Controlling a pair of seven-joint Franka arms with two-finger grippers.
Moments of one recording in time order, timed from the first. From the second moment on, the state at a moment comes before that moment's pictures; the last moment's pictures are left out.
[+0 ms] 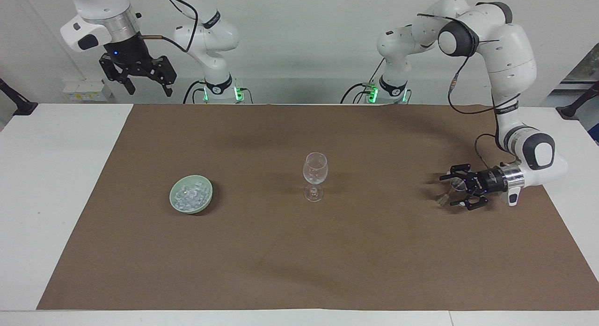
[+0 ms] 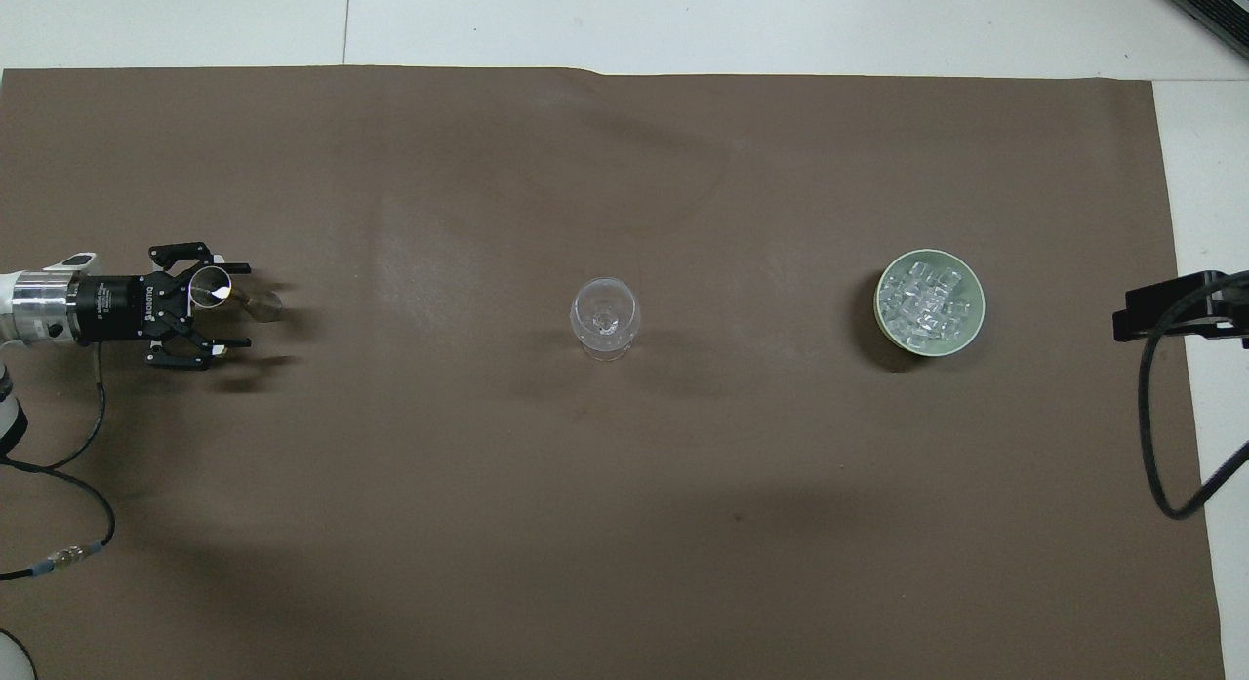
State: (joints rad) left arm 0.19 0.66 0.26 -1.69 -1.21 1.44 -0.74; right arm 0.09 -0.04 -0.09 -1.48 -0.01 1.41 0.08
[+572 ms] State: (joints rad) left arm 0.19 0.66 0.26 -1.69 -1.21 1.44 -0.74; right arm 0.09 -0.04 -0.09 -1.48 -0.01 1.41 0.08
